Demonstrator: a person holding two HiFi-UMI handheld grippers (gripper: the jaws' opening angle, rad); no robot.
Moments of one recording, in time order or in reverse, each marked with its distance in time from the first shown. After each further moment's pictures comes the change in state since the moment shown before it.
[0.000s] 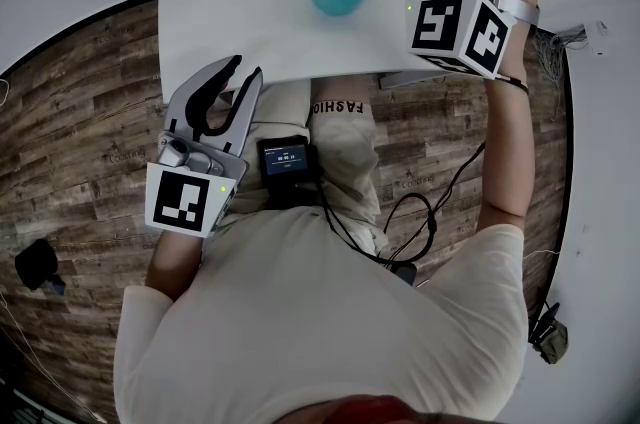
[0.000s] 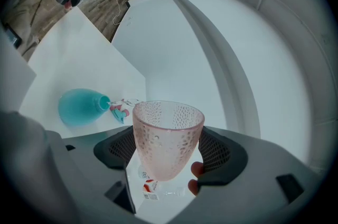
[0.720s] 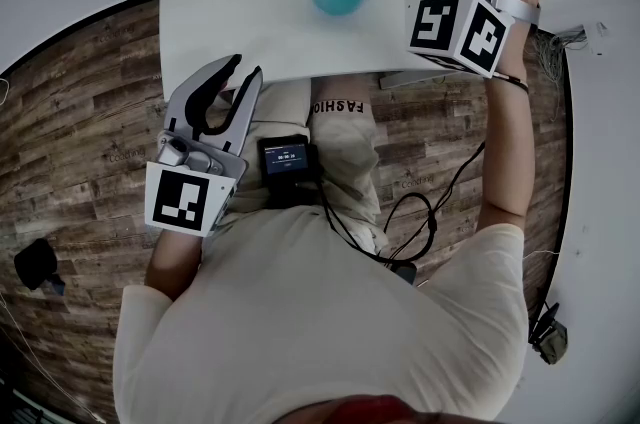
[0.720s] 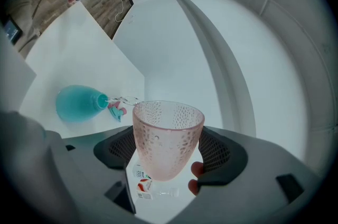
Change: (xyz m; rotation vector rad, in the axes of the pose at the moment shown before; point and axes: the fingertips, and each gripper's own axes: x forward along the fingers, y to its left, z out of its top) left arm -0.001 0.000 0.000 0.004 -0.001 0.001; right arm 0.000 -0.002 0.001 -0.045 0.002 -0.027
